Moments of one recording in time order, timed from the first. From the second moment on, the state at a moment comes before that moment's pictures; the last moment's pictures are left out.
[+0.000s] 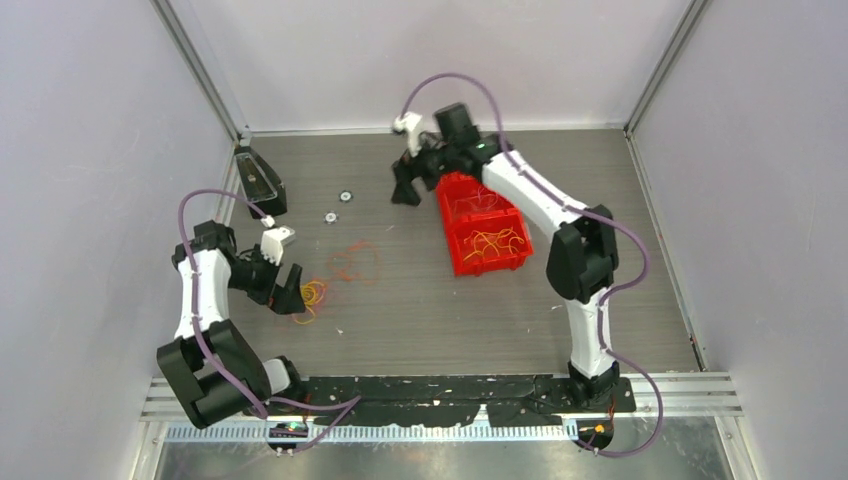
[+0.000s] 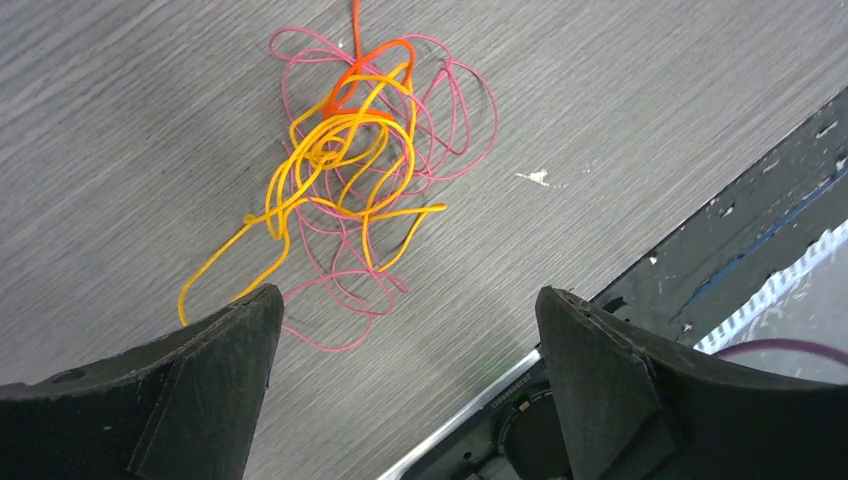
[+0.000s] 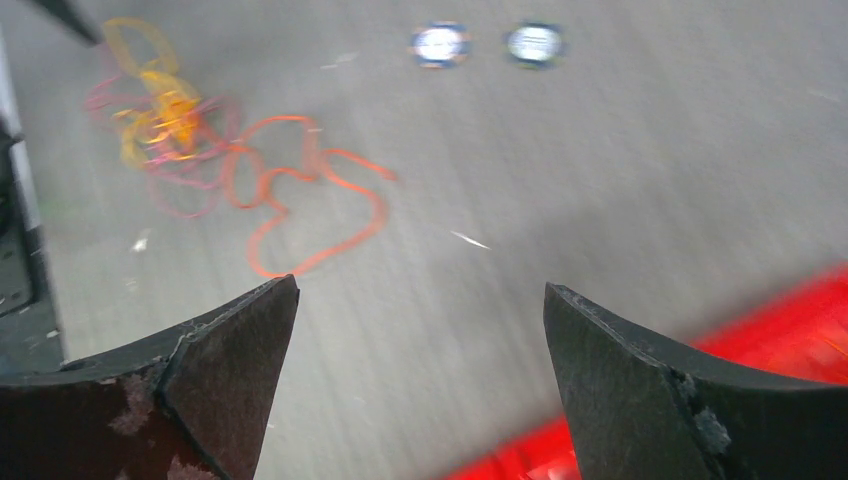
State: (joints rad) left arm 0.44 1.23 0.90 -1.17 0.62 0.97; right arm 0.53 2.06 1.94 -0.54 -0.59 -0.25
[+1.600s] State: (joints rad) left arm 0.25 1.57 0.90 -0.86 0.27 0.57; right arm 0.77 2.14 1.76 -0.52 -0.29 -0.23
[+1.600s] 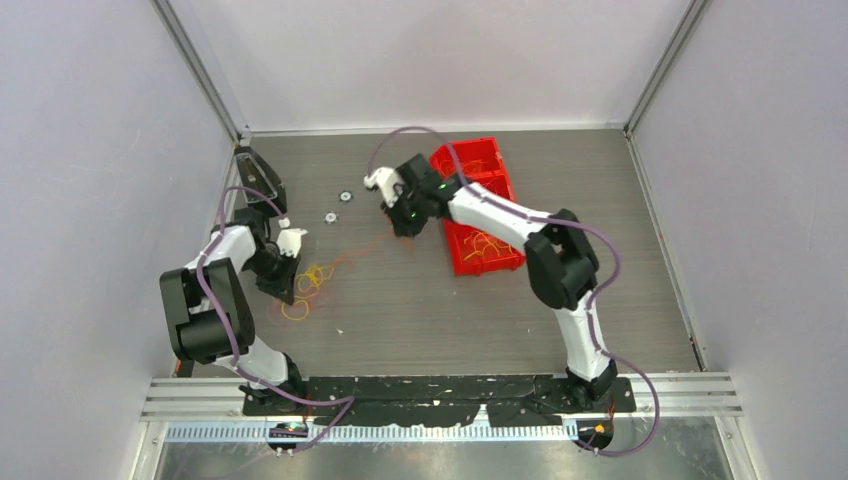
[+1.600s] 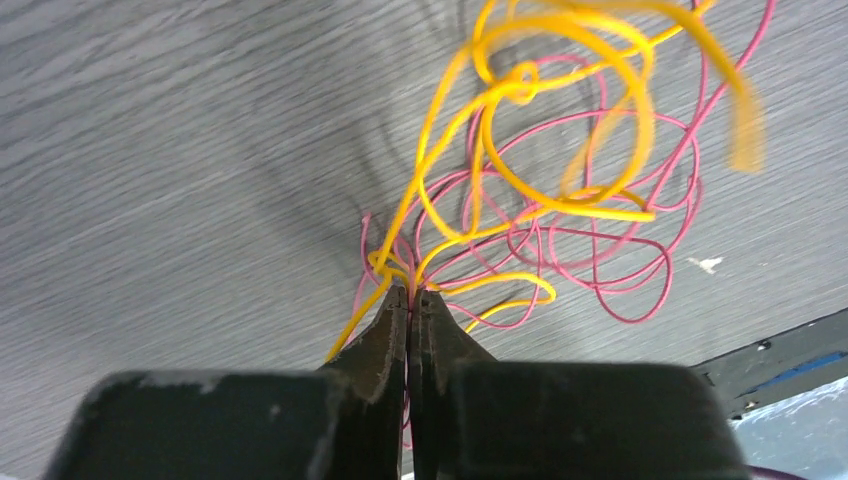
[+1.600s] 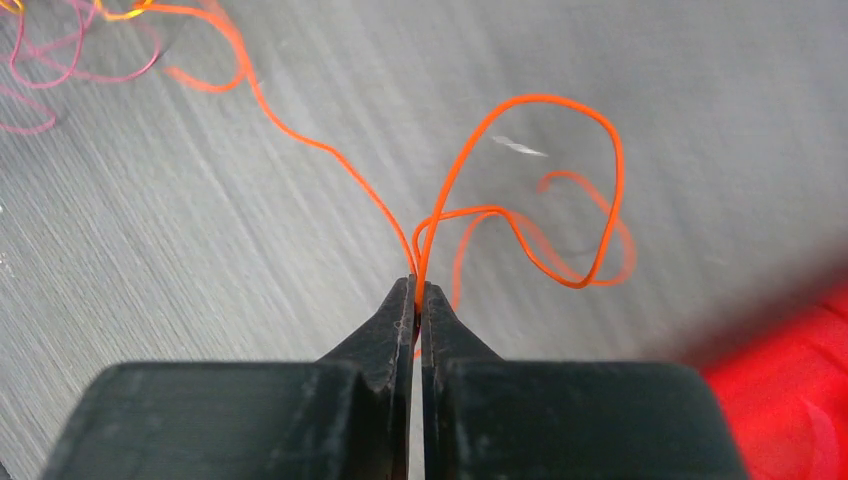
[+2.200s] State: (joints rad) left arm 0.37 1.62 0.95 -0.91 0.20 0.66; right arm 0.43 1.91 2.10 -0.55 -0.31 -0.17
